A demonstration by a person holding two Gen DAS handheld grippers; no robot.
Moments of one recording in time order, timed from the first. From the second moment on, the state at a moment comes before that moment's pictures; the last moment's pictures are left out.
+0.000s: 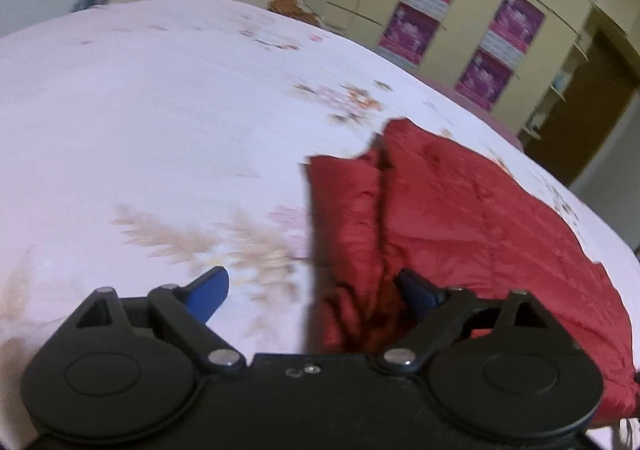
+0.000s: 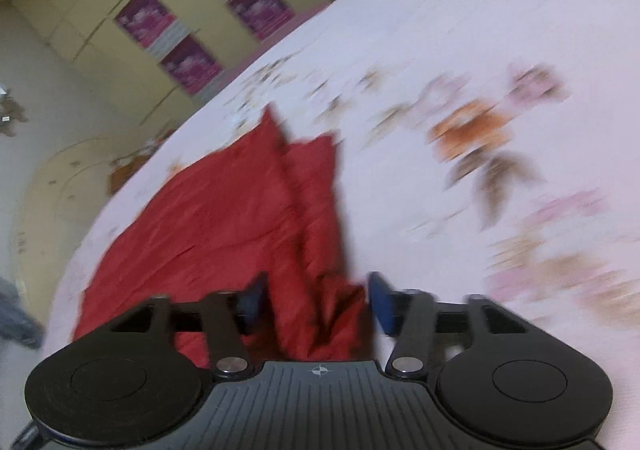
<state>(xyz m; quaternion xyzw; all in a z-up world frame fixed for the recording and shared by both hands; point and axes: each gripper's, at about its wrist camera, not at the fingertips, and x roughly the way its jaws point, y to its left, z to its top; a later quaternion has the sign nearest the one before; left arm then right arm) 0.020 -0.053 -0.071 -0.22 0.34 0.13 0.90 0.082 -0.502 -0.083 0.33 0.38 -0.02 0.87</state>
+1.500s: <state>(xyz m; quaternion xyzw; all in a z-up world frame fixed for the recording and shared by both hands) 0.053 -0.100 -0.043 -0.28 0.27 -0.01 0.92 0.156 -0.276 -0.060 0.18 0.43 0.17 0.87</state>
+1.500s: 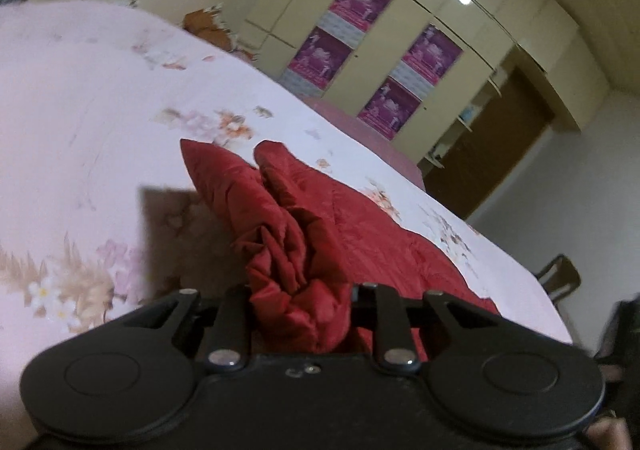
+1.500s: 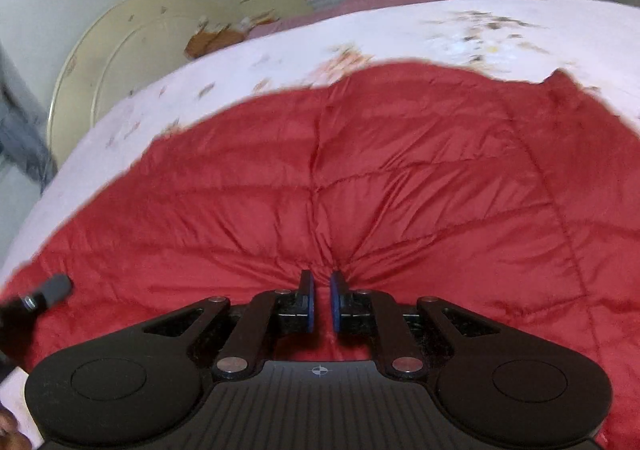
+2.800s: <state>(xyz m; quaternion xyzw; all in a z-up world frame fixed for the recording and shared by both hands) 0.099 -0.376 0.016 -0.02 0.29 -0.16 0.94 0.125 -0.476 -0.075 0.25 0.44 0.14 0.85</state>
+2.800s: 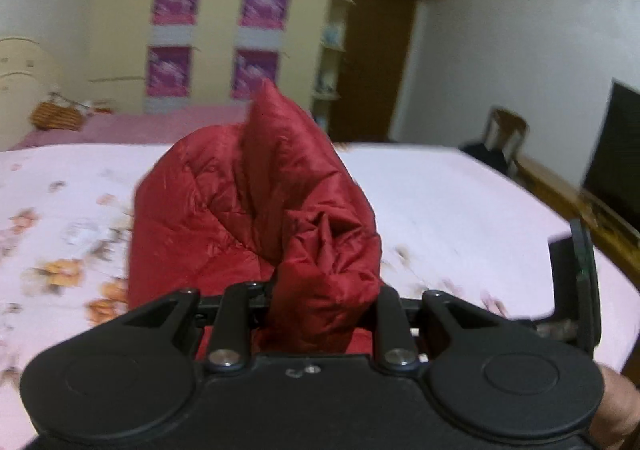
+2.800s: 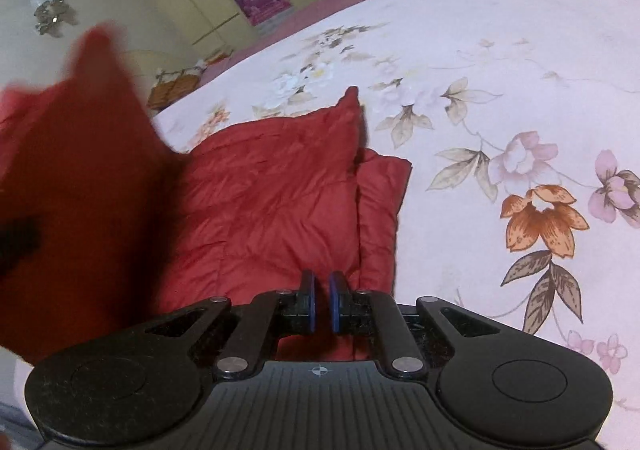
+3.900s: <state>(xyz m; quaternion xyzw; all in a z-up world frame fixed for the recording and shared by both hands) 0.186 -0.270 -0.049 -0.10 0.33 -0.20 0.92 0.166 -0.416 -0.011 0.03 0.36 0.20 0.91</state>
